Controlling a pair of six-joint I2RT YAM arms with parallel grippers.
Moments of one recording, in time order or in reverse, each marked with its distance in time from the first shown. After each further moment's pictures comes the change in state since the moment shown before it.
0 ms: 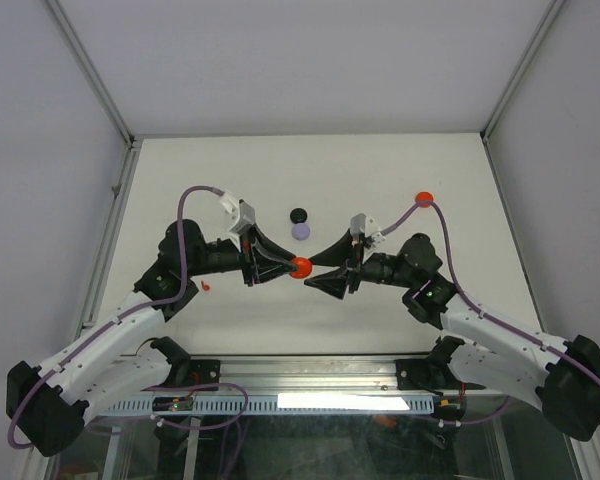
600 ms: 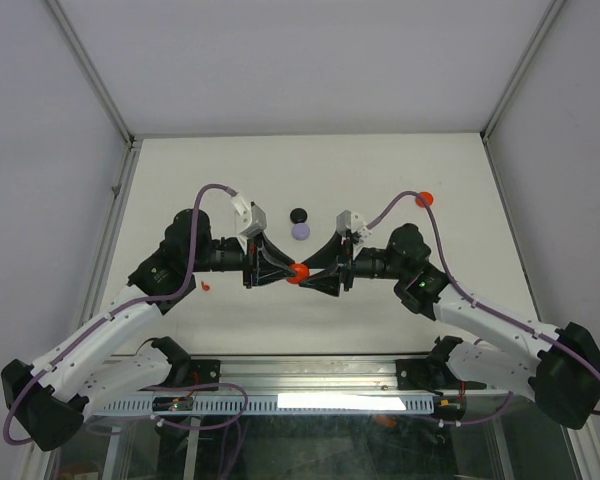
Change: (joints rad) left arm -0.027 0.028 0.158 -0.354 0.012 0.203; right arm 0.000 0.086 0.090 -0.097 -0.098 -0.046
